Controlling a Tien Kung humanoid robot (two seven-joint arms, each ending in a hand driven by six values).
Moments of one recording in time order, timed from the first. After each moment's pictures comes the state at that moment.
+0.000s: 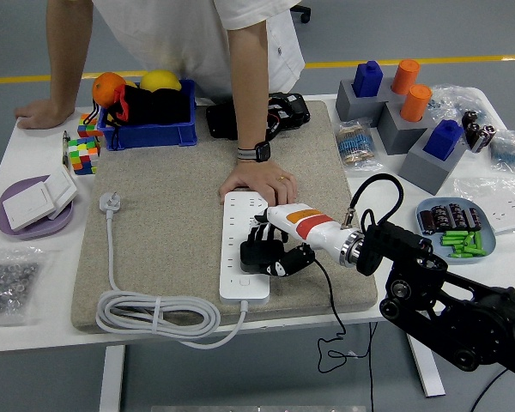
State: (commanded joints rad) left arm 0.14 0.09 -1.37 -0.18 1.31 -0.04 0.06; right arm 0.57 -0.18 0.58 1.29 -1.81 0.00 -0.03
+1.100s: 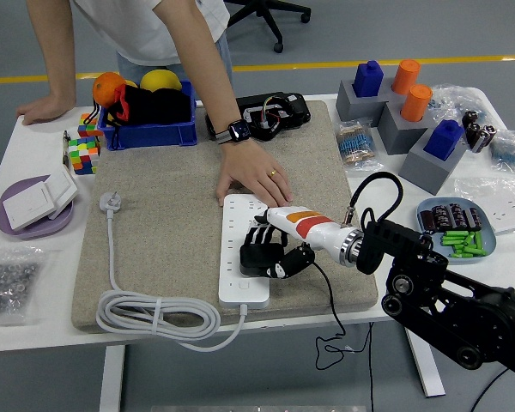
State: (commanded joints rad) left arm 0.14 0.09 -1.37 -0.18 1.31 -0.04 0.05; right arm 0.56 -0.17 0.61 1.32 -1.77 0.09 -0.09
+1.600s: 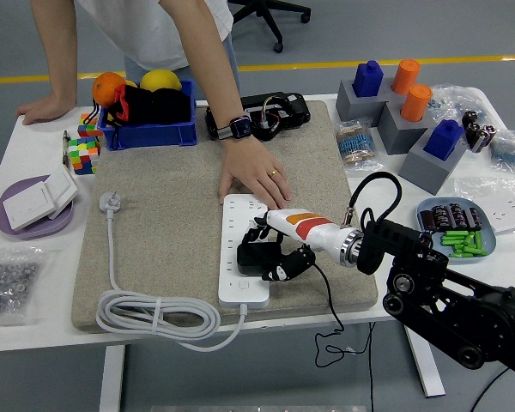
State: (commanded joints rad) left arm 0.14 0.09 -1.36 -0.18 1.31 -0.04 0.06; right arm 0.56 -0.18 0.62 1.32 -1.76 0.11 -0.09
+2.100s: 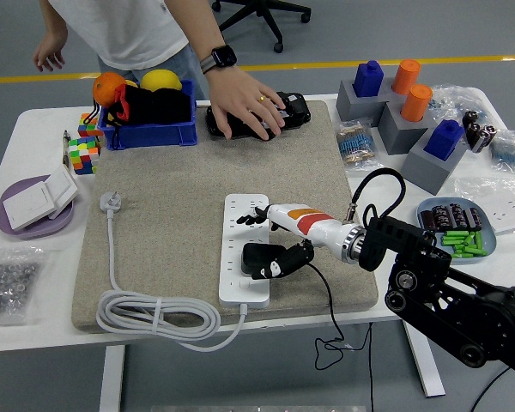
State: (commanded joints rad) left arm 0.14 0.09 -1.37 -0.18 1.31 -0.04 0.06; right arm 0.55 -0.18 0.67 1.35 -1.75 0.11 -0.08
